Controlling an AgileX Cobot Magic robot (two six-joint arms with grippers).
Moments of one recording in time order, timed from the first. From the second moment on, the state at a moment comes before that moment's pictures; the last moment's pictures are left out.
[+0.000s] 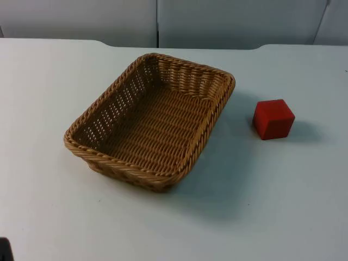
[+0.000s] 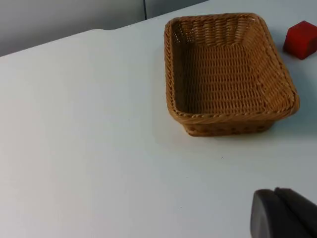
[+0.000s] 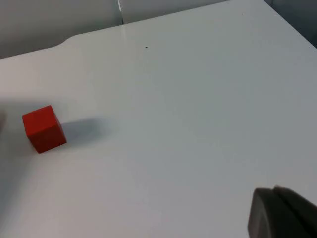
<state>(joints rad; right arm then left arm) -0.11 0.00 -0.52 -0.13 1.09 0.18 -0.17 0.00 -0.52 -0.20 1.10 0.25</state>
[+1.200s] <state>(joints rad) -0.11 0.00 -0.52 -0.13 1.09 0.18 -0.18 1.19 -0.58 -0.95 0.75 0.79</state>
